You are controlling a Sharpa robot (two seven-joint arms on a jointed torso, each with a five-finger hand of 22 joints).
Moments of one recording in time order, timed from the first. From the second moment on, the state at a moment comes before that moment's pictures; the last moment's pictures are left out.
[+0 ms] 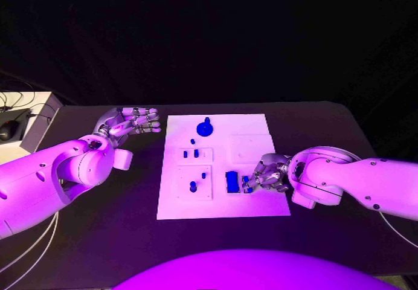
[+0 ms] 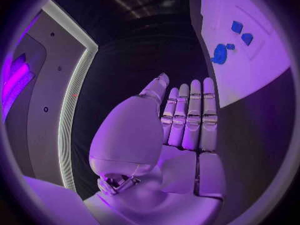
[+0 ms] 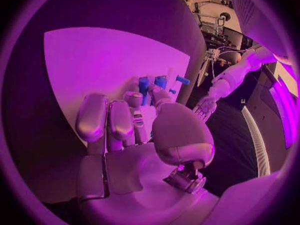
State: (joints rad) left arm 0.97 -0.91 0.17 1.43 -0.21 -0.25 0.29; left_hand 1.45 -0.05 0.10 0.03 0.23 1.05 0.16 0.06 0.06 1.16 0.12 0.06 0.06 1.17 0.10 0.07 0.15 0.10 1.07 0.11 0.08 0.44; right arm 1.13 -0.98 -0.15 1.77 -1.01 -0.11 -0.54; right_hand 1.03 0.04 0.04 -0.04 0.50 1.13 0.02 0.14 0.81 1.27 -0.05 0.81 1.17 1.45 -0.10 1.19 1.11 0.08 1.47 -0.11 1.04 1.31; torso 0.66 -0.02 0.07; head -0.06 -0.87
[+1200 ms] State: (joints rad) left arm 0.97 -0.91 0.17 1.43 -0.21 -0.25 0.29; left_hand 1.45 -0.05 0.09 0.03 0.23 1.05 0.16 0.06 0.06 1.16 0.12 0.06 0.06 1.17 0.10 0.07 0.15 0.10 1.07 0.11 0.08 0.44; right arm 1.13 -1.02 -0.15 1.79 -1.00 -0.16 -0.49; right_hand 1.10 0.02 -0.07 -0.04 0.29 1.14 0.03 0.14 0.81 1.27 -0.05 0.81 1.18 1.45 -0.10 1.19 1.11 0.08 1.47 -0.11 1.04 1.31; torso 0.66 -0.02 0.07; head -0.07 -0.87
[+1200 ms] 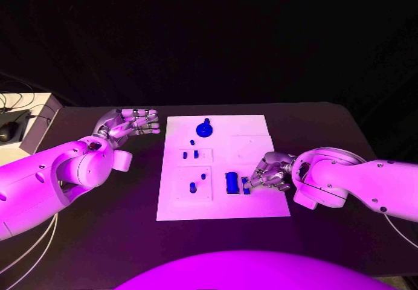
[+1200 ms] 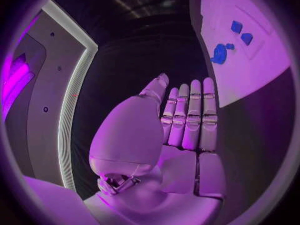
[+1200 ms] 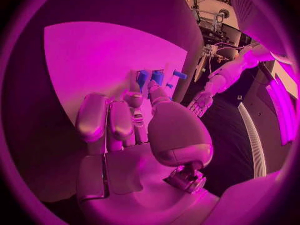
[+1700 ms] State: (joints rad) left arm 0.97 -0.91 0.17 1.43 -0.21 -0.25 0.29; left_hand 1.45 -0.05 0.09 0.03 0.23 1.05 0.16 0.06 0.06 1.16 0.12 0.06 0.06 1.17 0.10 0.07 0.15 0.10 1.07 0.11 0.08 0.44; right arm 1.12 -1.06 -0.15 1.83 -1.01 -0.11 -0.44; right_hand 1.15 -0.02 -0.05 -0.05 0.18 1.15 0.02 0.16 0.84 1.28 -0.05 0.82 1.18 1.45 -0.10 1.19 1.11 0.08 1.47 -0.11 1.05 1.31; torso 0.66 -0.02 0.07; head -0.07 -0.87
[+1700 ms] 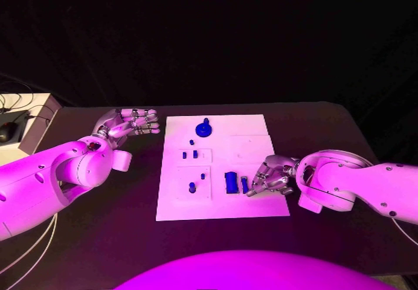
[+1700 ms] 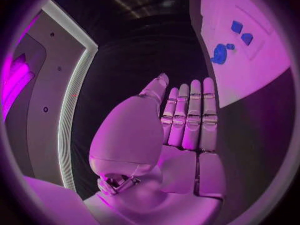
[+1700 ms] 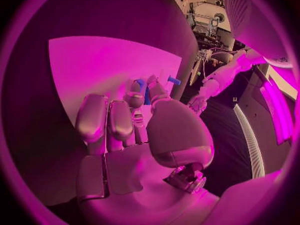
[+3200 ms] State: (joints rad) left arm 0.97 -0.91 0.17 1.43 -0.21 -0.25 0.29; left_hand 1.45 -0.05 0.09 0.03 0.23 1.05 0.16 0.06 0.06 1.16 0.12 0.06 0.06 1.17 0.10 0.07 0.15 0.10 1.08 0.11 0.08 0.43; right arm 1.10 -1.01 -0.15 1.78 -1.08 -0.13 -0.49; right_hand 1.11 0.05 -0.06 -0.02 0.21 1.15 0.02 0.19 0.85 1.30 -0.06 0.84 1.20 1.46 -0.10 1.19 1.11 0.08 1.47 -0.11 1.06 1.31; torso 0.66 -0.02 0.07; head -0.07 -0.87
